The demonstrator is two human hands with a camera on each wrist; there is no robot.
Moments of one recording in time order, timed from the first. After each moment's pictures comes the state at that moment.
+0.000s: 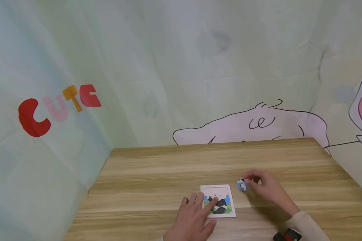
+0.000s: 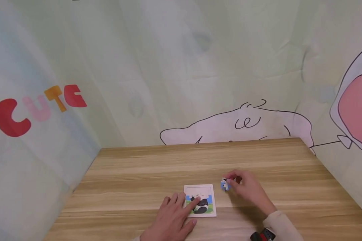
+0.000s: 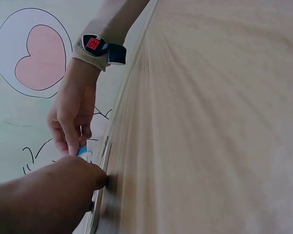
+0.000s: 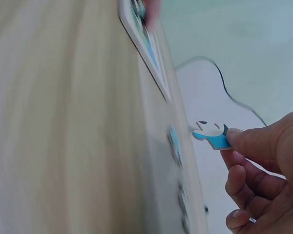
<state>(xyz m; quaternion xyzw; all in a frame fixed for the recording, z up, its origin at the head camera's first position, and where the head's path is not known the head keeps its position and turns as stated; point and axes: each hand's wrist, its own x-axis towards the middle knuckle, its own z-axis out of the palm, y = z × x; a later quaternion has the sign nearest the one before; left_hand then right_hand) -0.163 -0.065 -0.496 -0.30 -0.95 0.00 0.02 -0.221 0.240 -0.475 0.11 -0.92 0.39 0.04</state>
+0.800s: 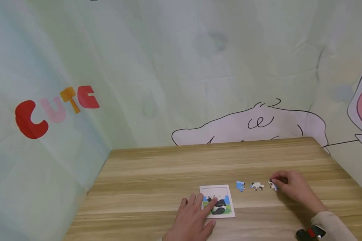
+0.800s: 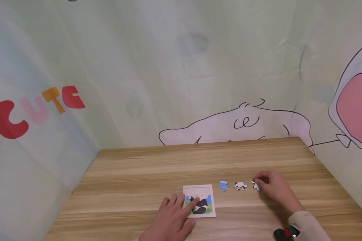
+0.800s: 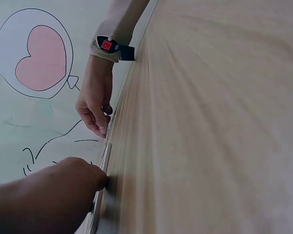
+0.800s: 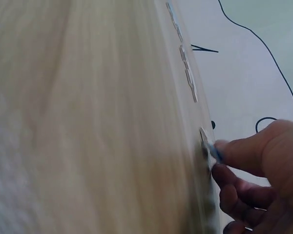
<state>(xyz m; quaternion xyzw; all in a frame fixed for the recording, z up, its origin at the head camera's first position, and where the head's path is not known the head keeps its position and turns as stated) -0.162 -0.065 -0.498 -0.31 -0.95 0.01 0.05 -0.228 0.330 -0.494 0.08 -0.95 0.28 0.08</state>
